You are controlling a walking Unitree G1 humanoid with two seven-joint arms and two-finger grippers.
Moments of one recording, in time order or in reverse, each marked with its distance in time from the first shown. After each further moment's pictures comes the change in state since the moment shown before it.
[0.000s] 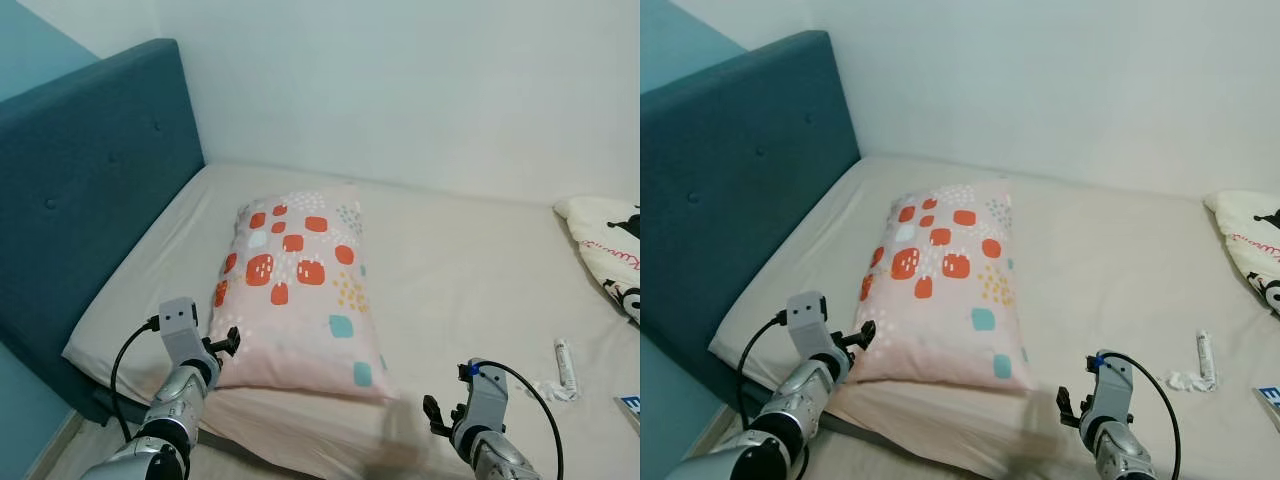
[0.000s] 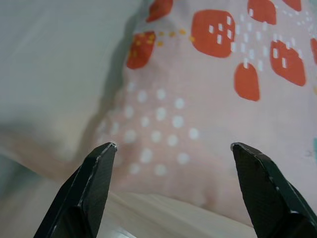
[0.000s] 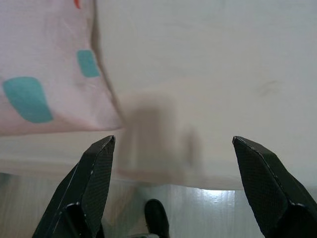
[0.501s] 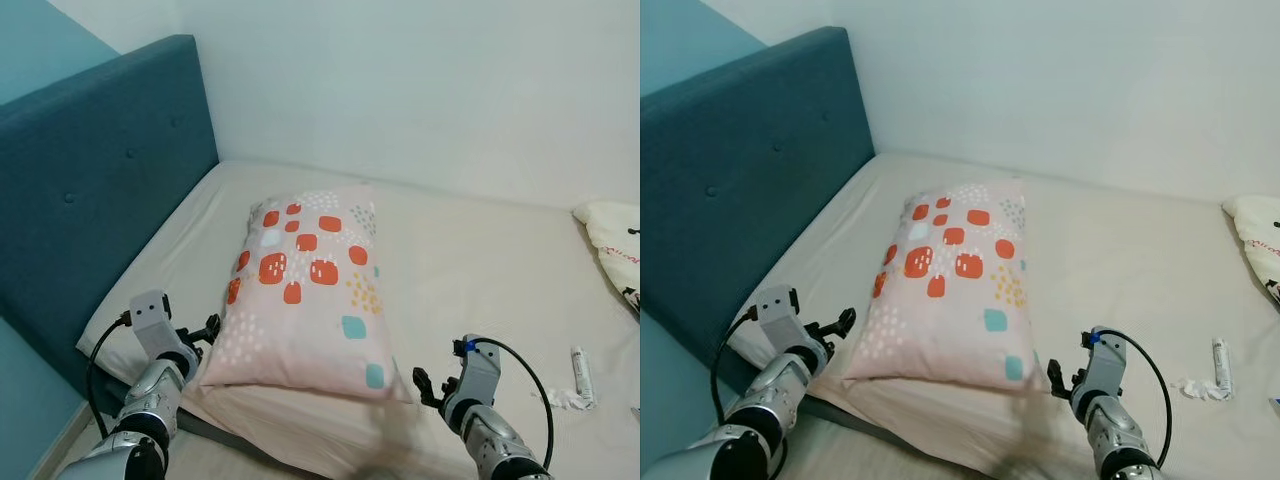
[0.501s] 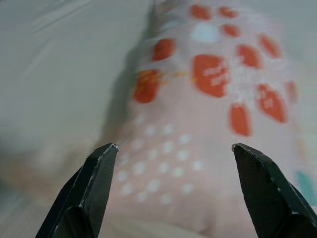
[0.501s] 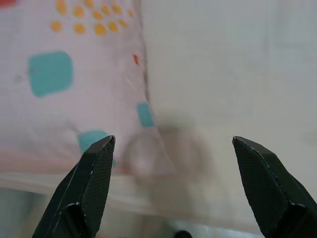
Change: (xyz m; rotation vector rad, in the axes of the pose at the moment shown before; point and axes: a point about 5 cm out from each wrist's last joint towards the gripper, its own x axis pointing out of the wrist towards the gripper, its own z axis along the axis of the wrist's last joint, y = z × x) left arm 0.002 0.013 0.027 -0.070 -0.094 -0.098; right arm 0.008 0.018 0.040 0.061 -0.123 0.112
